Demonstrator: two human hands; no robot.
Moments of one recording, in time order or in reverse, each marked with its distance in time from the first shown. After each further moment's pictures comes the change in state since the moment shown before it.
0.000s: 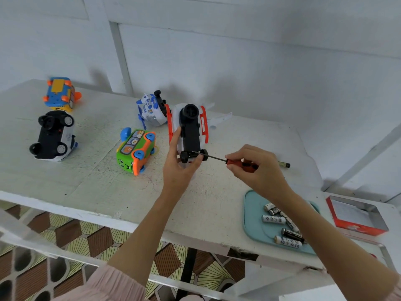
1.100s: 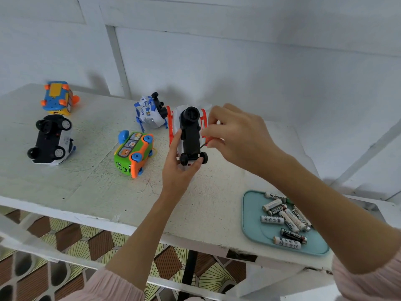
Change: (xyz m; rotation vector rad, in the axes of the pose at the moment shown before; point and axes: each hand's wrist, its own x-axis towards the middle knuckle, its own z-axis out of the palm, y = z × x) left_hand 0.000 -0.003 0.003 0.017 -0.024 0.023; right_hand 0.063 -0.058 -0.013 -0.629 -0.065 -0.464
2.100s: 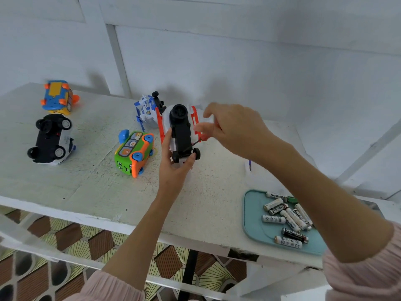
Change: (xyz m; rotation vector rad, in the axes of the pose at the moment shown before) left_hand 0.001 0.008 -0.007 -0.168 0.059 -0.096; right_hand 0.024 0.000 -0.008 0.128 -0.336 0.320
